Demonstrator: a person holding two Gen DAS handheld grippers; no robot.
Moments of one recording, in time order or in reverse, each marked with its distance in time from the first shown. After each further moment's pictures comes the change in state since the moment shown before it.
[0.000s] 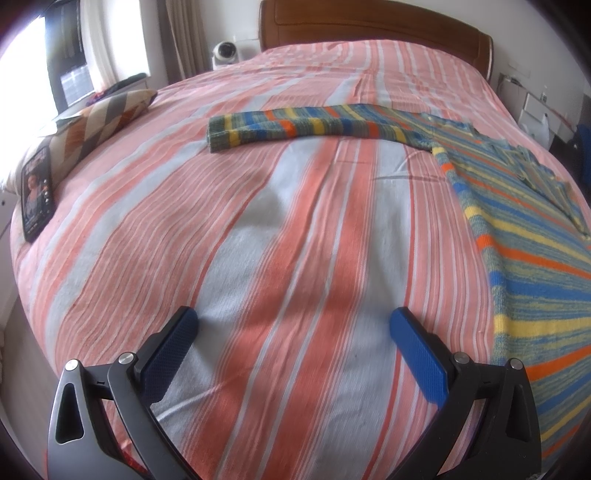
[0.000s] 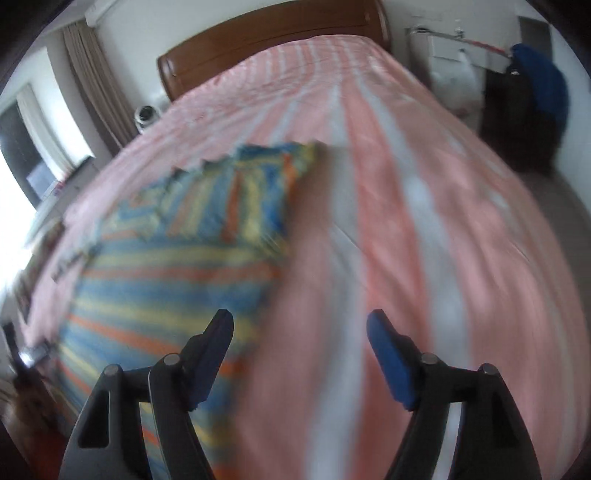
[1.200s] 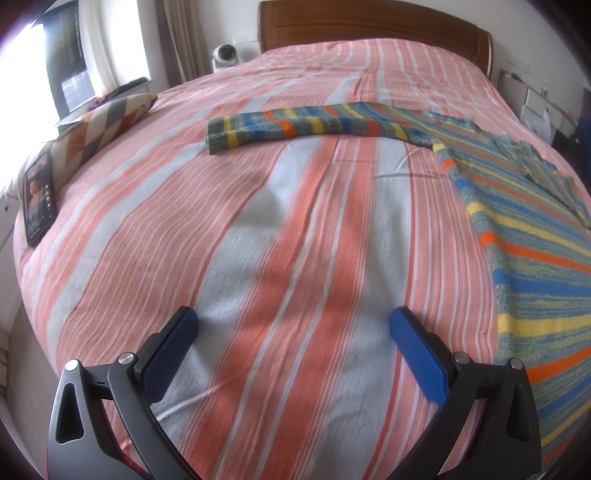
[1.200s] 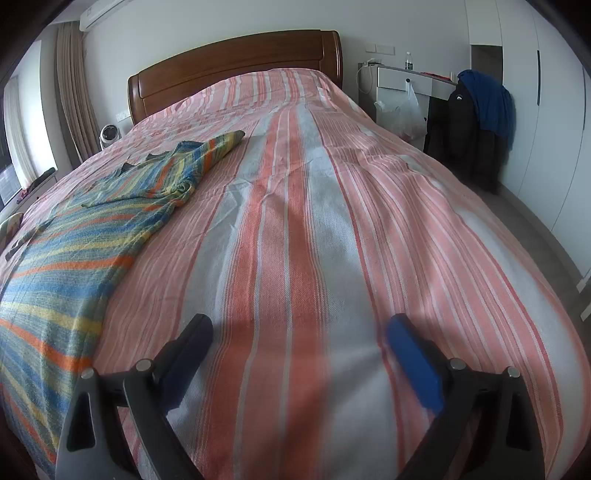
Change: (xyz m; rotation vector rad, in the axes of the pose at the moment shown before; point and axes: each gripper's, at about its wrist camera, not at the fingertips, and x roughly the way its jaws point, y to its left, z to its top) left arm 0.001 -0.002 0.001 0.012 -0.009 0.020; right arm 0.007 -0.027 -0.065 0.027 -0.145 -0.148
